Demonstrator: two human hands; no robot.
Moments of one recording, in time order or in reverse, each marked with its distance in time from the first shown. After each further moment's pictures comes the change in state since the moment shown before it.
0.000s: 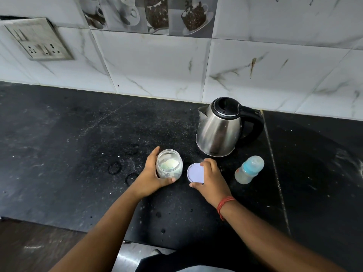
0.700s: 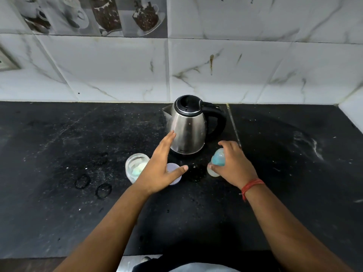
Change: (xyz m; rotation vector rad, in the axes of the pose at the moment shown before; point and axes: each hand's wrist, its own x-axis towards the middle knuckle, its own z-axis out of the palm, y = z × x) left_hand 0.026 0.092 0.076 0.262 -0.058 0.472; right_hand -0.019 0.058 -0.135 -0.117 0.093 0.231
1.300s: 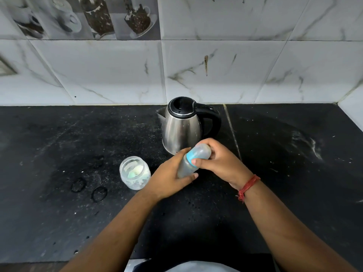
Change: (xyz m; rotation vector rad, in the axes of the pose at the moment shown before) left_hand 0.010 0.013 0.036 0.021 -0.138 -0.059; right_hand -0.001 -0.036 -0.023 0.781 -0.247 -0.062
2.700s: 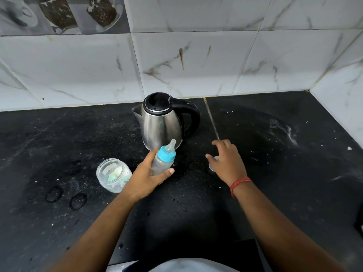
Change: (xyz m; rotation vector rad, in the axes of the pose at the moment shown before) left_hand -0.008 0.006 -0.004 -0.293 0.053 -0.153; right_hand -0.005 0.090 -0.046 -0.801 0.414 0.055
